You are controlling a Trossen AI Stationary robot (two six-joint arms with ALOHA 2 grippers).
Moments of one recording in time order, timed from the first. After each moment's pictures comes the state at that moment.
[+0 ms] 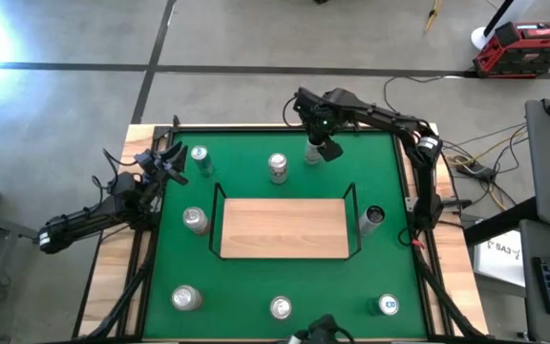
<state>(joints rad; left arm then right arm) 0.35 0.01 0.02 0.28 -0.57 -0.23 -0.58 1.98 1.83 -1.19 0.00 2.07</state>
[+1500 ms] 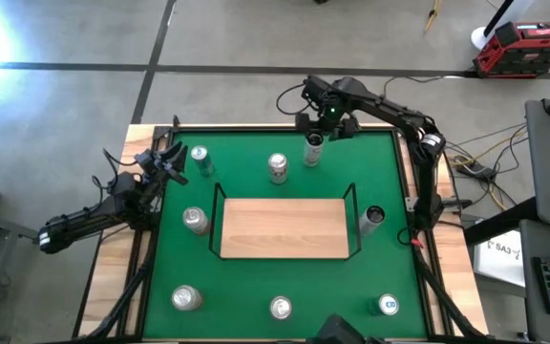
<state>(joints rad) 0.35 0.01 0.02 0.28 -0.57 -0.23 -0.66 1.97 1.89 -1.26 -0.13 0.94</state>
